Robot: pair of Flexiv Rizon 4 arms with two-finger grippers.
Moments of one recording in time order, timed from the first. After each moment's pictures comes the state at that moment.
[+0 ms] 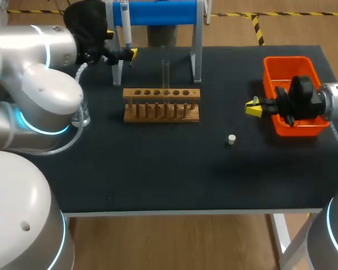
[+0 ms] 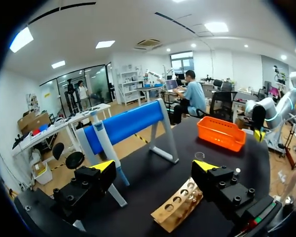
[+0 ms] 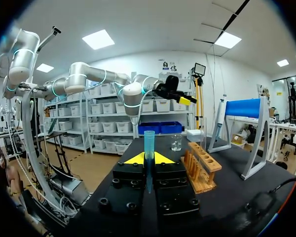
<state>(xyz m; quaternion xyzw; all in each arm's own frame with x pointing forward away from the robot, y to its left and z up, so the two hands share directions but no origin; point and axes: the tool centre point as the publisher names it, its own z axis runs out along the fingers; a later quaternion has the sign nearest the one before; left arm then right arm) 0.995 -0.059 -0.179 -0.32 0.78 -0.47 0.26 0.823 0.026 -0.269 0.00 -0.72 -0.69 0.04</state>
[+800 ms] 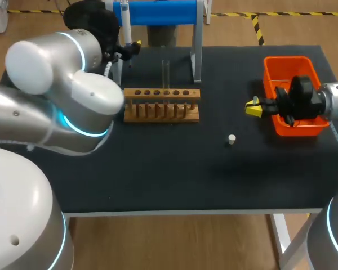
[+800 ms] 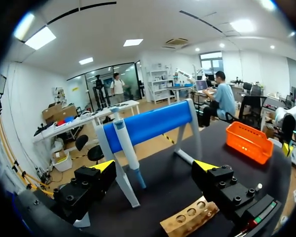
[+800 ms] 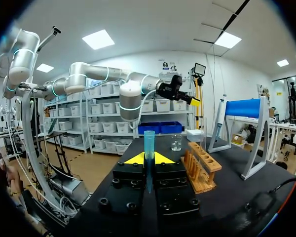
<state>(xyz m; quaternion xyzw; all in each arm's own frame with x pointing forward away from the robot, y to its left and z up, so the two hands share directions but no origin) 1.025 -0.058 -0.184 -0.41 0.73 -0.43 0.34 0.823 0.026 -0.269 0.00 -0.72 -0.69 0.04</state>
